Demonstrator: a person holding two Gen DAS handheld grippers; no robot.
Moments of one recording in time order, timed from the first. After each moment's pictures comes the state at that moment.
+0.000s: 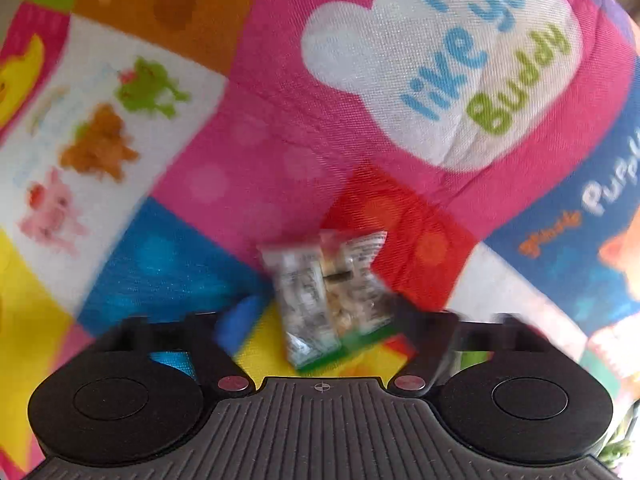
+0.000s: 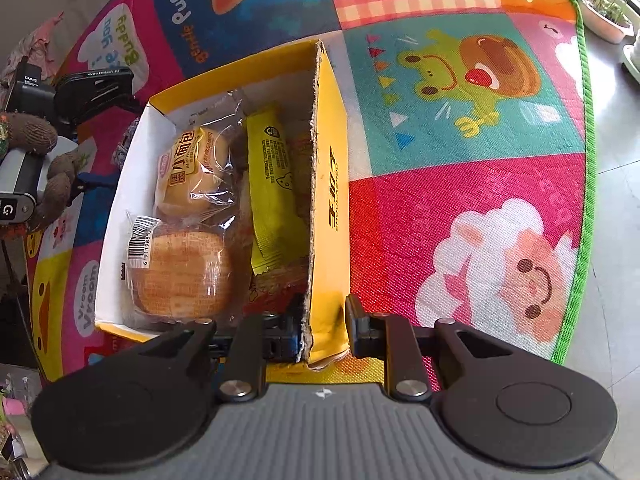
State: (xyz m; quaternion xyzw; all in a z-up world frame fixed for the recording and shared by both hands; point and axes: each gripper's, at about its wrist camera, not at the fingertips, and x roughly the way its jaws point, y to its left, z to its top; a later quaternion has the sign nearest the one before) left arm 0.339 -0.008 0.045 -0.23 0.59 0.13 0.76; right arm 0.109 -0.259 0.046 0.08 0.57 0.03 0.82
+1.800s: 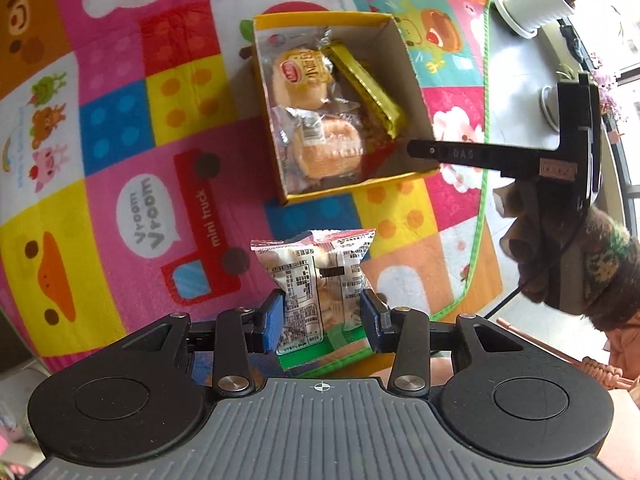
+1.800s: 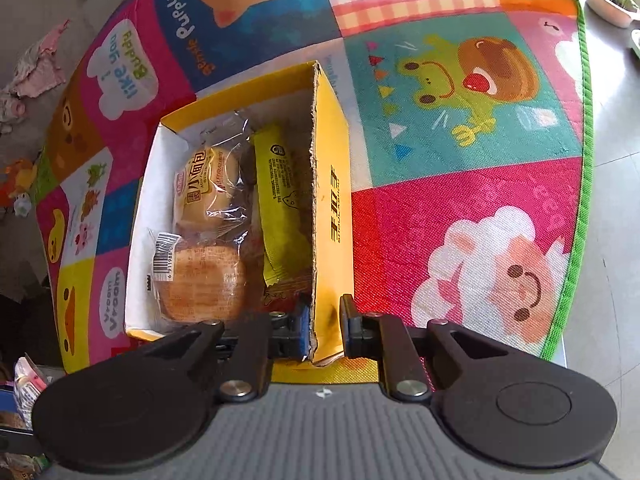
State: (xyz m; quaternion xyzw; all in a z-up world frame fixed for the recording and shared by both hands) left arm 0.124 -0.089 0.190 0.04 0.71 -0.20 0.67; right arm 0.116 -0.275 0.067 0.11 0.58 0.05 0.81
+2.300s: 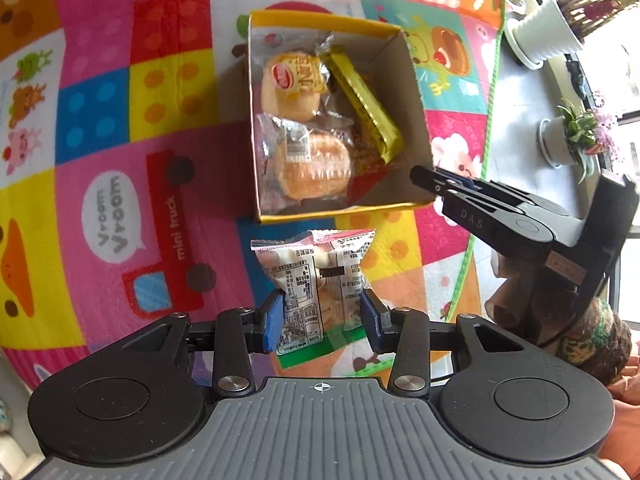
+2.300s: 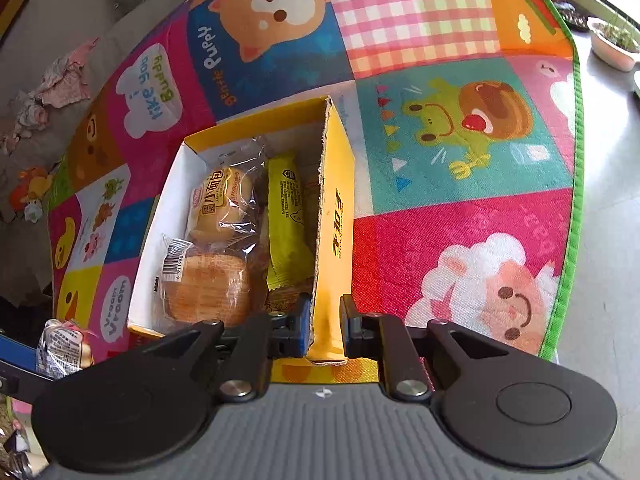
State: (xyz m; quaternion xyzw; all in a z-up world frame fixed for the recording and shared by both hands) left arm 0.132 -0.100 0.160 -0.03 0.72 -0.17 0.68; right arm 0.087 -0.272 0.073 0.06 0.50 0.07 0.86
